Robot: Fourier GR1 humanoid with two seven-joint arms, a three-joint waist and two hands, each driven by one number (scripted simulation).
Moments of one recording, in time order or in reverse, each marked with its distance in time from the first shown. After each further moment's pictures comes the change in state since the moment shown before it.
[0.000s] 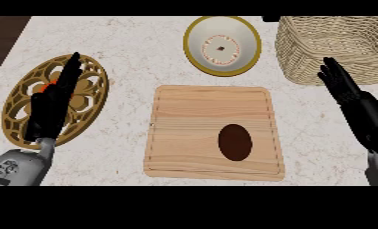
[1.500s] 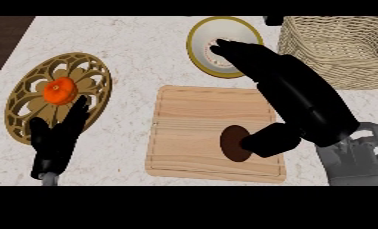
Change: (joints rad) left arm 0.229 -0.098 0.047 0.059 0.173 -0.106 -0.009; right arm -0.570 -0.010 0.420 -0.331 0.549 0.156 0.611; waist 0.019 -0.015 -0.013
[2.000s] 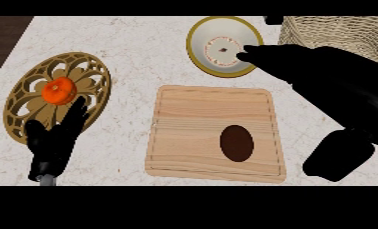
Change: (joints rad) left arm 0.016 -0.002 0.011 -0.017 0.002 -0.008 -0.005; right arm -0.130 -0.193 -0.081 -0.062 -0.361 0.389 0.251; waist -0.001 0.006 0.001
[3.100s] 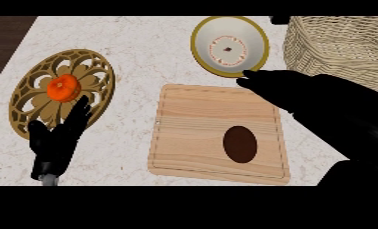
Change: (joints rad) left arm -0.002 -0.019 0.009 -0.001 -0.020 -0.036 -0.006; right arm 0.061 -0.053 0.045 -0.089 -0.139 -0.036 0.076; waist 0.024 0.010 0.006
